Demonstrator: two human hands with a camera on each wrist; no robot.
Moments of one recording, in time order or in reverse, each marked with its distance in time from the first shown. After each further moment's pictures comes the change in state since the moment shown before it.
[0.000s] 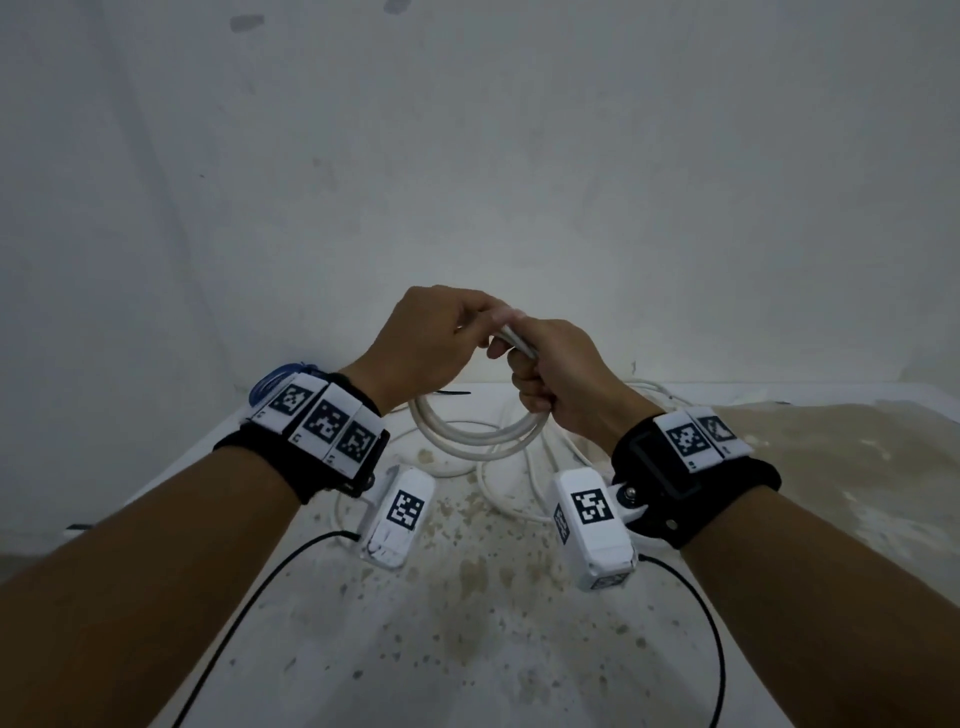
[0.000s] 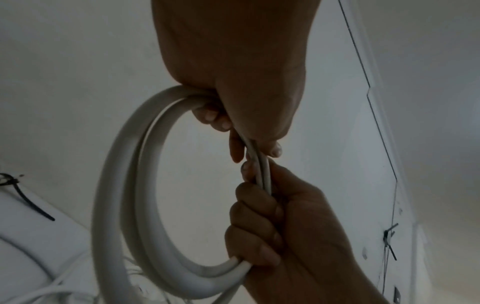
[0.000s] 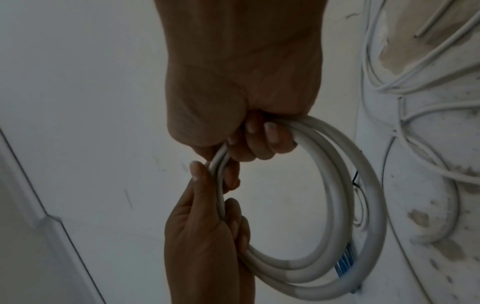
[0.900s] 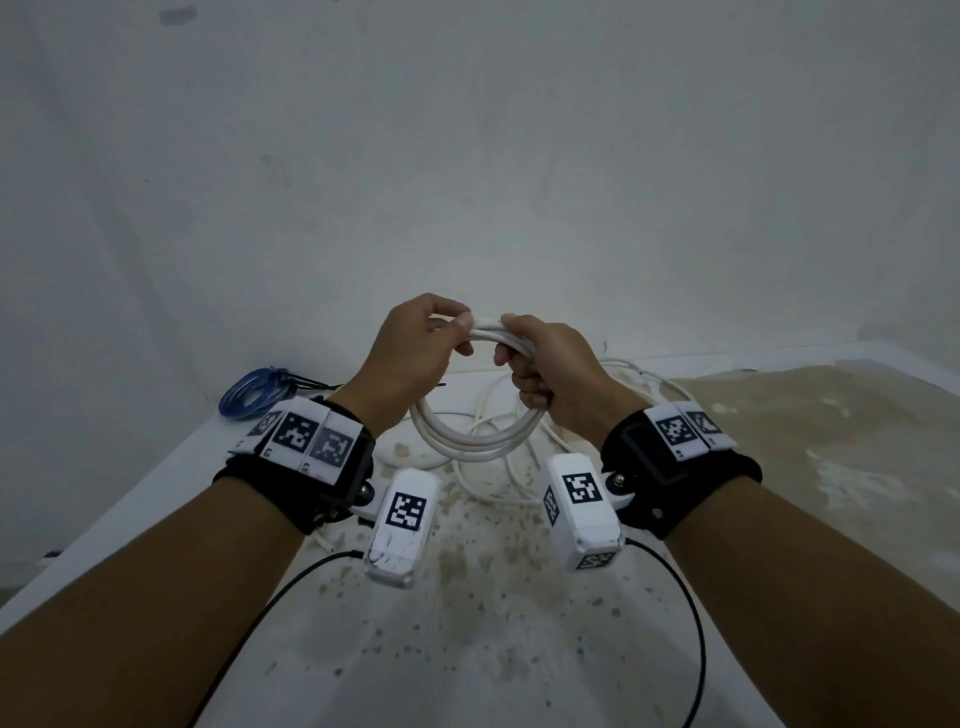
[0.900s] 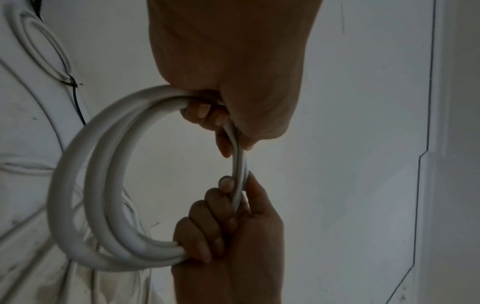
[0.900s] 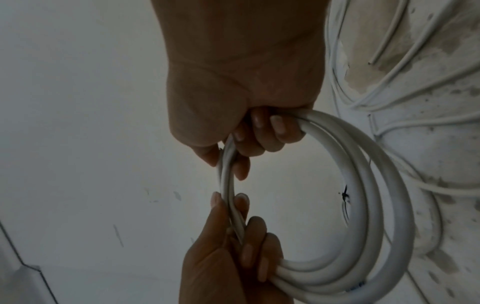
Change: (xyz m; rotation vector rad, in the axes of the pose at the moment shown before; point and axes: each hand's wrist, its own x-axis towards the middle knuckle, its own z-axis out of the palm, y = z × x) left_hand -0.007 0.010 0.035 -0.460 0.045 -0.444; right_hand -0.006 0.018 -0.029 0.054 0.106 0.091
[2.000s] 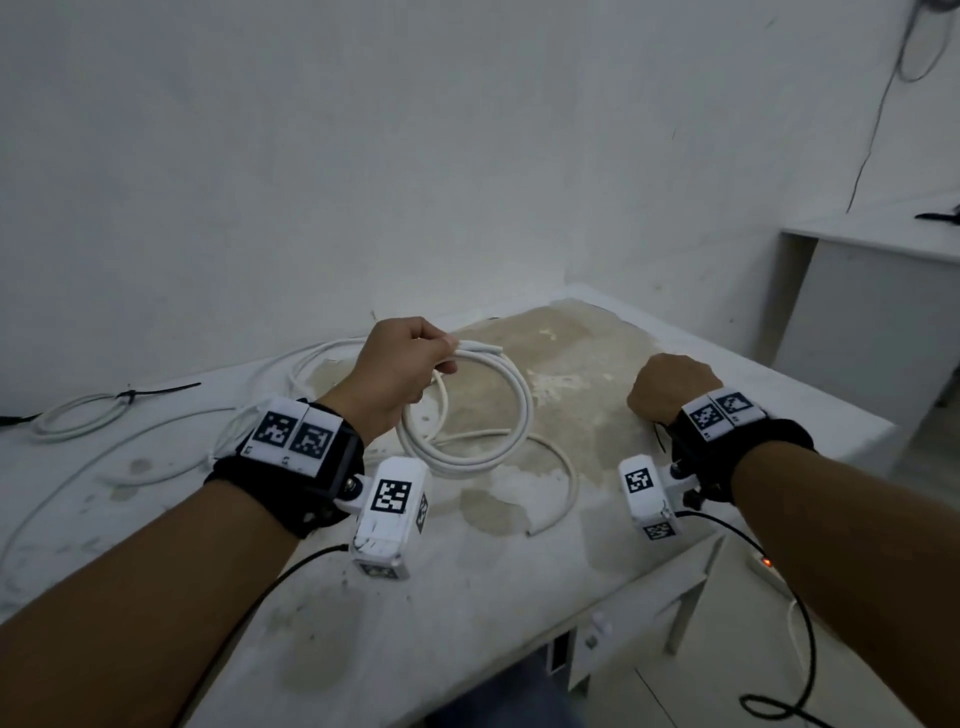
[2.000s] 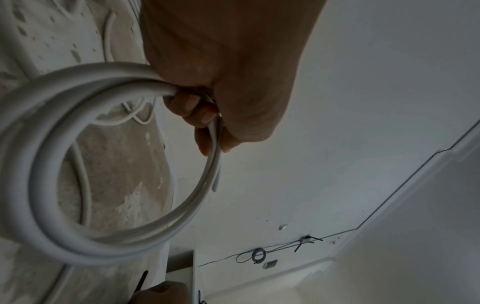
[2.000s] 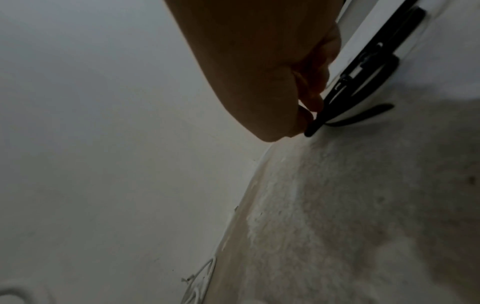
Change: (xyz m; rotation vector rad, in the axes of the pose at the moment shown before) left_hand -0.065 0.064 0.197 -0.285 -0.419 -0.168; right_hand -0.208 0.033 -0.301 -1.550 0.690 0.536
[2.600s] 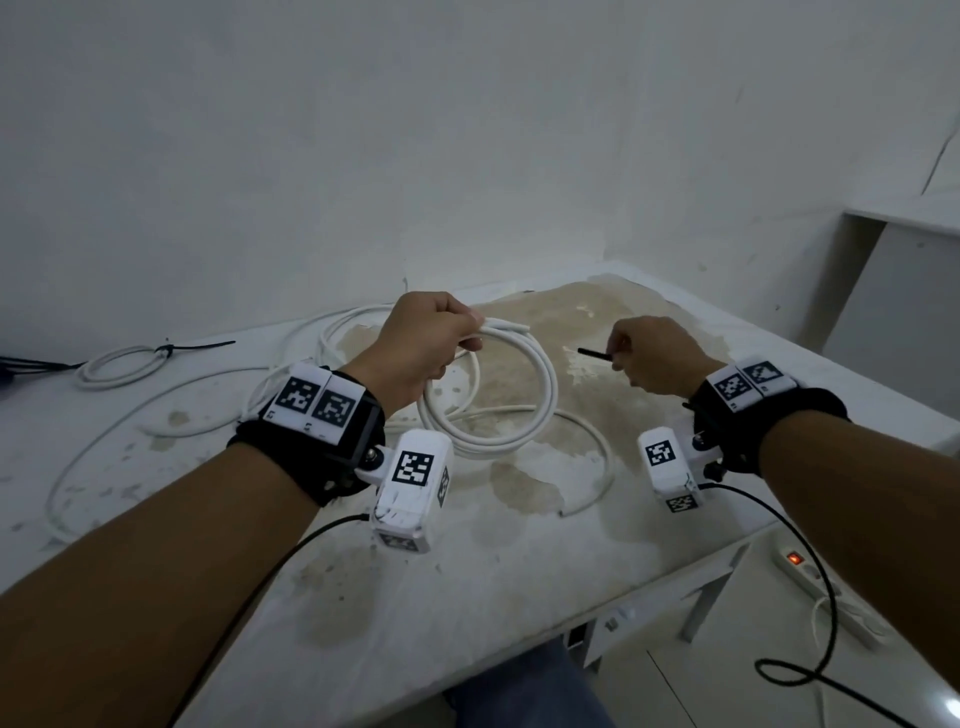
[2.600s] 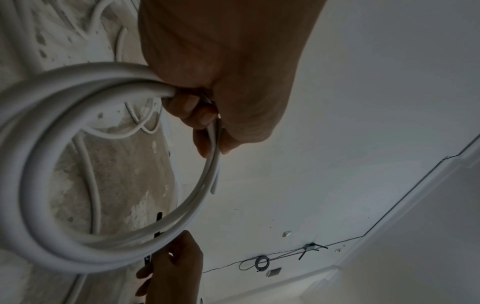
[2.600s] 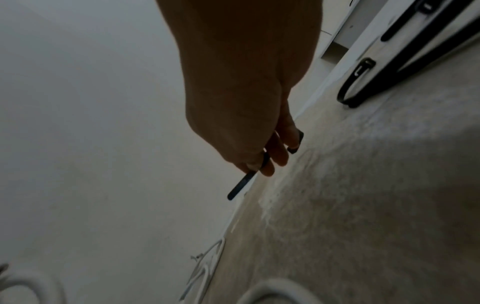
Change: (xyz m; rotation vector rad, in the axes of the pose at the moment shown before) left_hand -0.004 -0.005 -0.010 0.013 0.017 -0.051; right_hand 0.028 -0.044 0.010 0.238 0.068 -0.387
